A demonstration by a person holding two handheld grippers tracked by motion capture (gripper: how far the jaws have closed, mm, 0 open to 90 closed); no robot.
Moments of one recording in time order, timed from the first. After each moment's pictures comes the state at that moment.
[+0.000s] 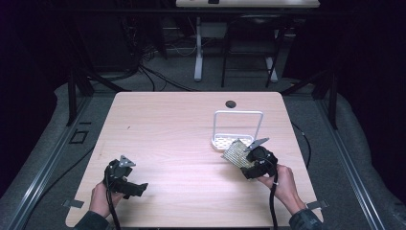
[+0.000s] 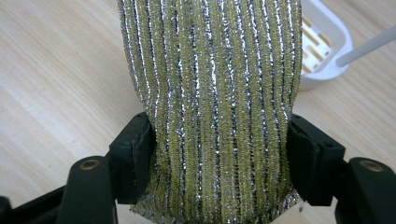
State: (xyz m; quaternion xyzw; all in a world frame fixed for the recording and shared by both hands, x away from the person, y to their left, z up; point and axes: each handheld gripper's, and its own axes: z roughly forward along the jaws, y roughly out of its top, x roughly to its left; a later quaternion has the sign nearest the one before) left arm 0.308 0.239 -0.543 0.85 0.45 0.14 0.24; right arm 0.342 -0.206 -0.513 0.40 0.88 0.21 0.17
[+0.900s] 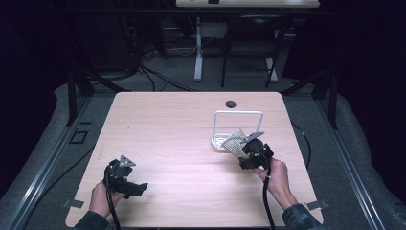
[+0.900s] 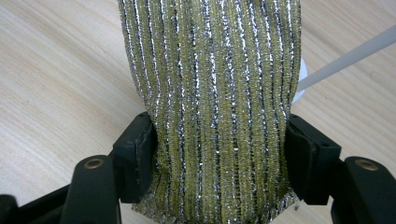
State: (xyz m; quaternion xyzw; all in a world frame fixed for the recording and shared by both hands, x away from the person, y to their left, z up) left arm 0.308 0.239 -0.543 0.84 0.46 0.15 0.24; right arm 0.362 -0.193 -0.511 0.43 0.85 0.20 0.22
